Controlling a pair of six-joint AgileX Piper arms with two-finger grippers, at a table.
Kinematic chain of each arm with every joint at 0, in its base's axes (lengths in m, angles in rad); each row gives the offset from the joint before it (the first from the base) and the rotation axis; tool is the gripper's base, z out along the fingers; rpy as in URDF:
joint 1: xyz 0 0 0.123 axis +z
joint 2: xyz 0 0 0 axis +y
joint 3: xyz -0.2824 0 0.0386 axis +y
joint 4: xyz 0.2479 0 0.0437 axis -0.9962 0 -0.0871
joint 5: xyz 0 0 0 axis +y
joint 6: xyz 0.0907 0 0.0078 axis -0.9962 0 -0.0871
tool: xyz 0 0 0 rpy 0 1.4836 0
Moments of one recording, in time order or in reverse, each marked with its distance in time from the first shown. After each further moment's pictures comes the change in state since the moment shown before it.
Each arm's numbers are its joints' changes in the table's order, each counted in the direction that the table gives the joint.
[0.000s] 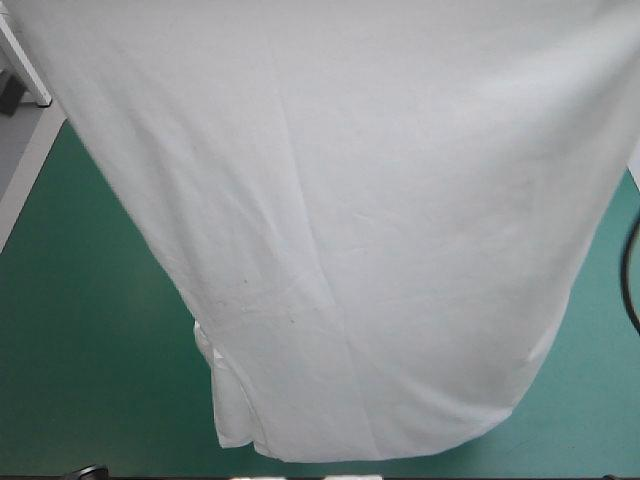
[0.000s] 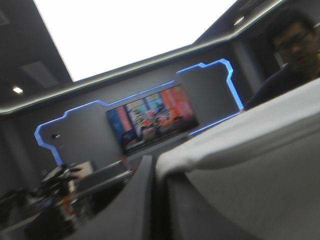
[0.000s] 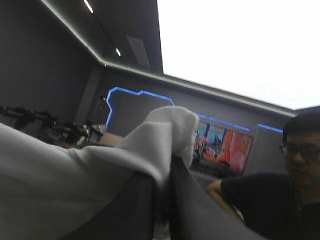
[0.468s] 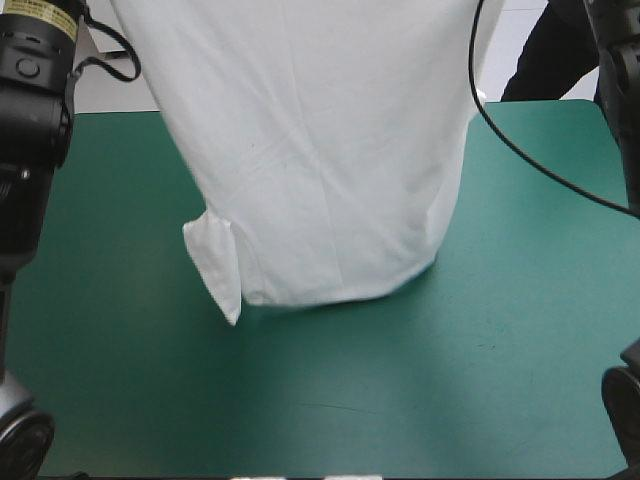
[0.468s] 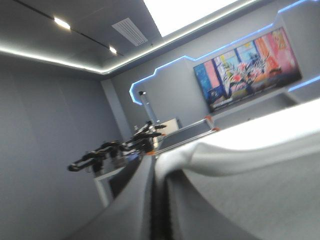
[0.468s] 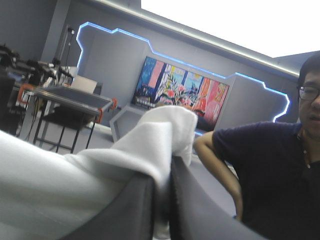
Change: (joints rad) left arm 0.482 0.348 -0.003 -0.122 -0.283 0.337; right arm -0.058 0.554 -0.249 0.275 -0.121 -0.241
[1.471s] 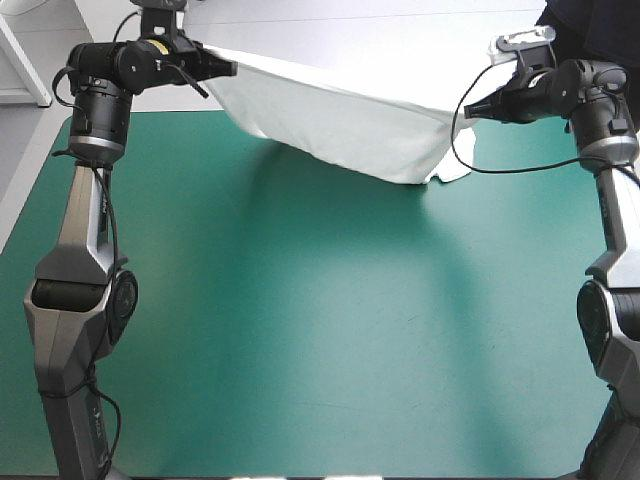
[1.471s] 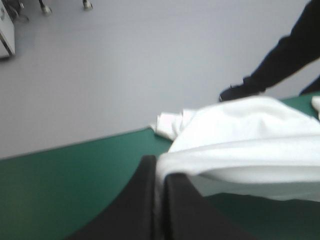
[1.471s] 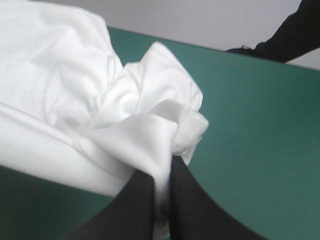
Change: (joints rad) left arm 0.327 0.586 -0.355 1.047 0.530 -0.414; right arm -0.240 0.313 0.237 -0.641 0.504 0.326
